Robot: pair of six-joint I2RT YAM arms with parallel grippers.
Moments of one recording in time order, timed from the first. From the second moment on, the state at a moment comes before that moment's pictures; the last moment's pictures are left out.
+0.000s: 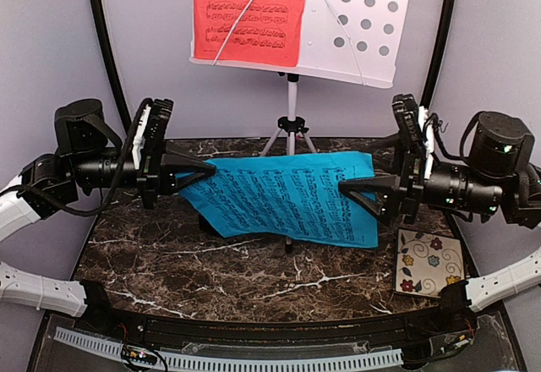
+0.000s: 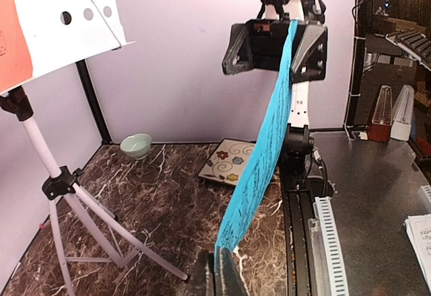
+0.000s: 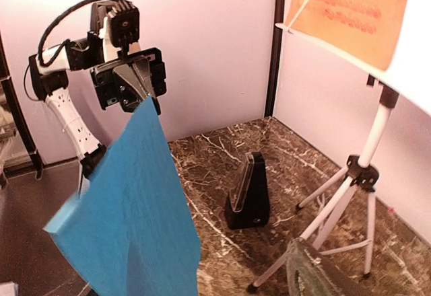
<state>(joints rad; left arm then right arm) -0.91 0.93 1.10 -0.34 0.46 0.20 1.35 0.87 1.16 -0.44 0.21 -0.01</state>
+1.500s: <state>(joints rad) -1.06 1.29 1.38 -0.67 0.35 0.46 1.35 1.32 1.61 -0.95 0.08 -0.13</state>
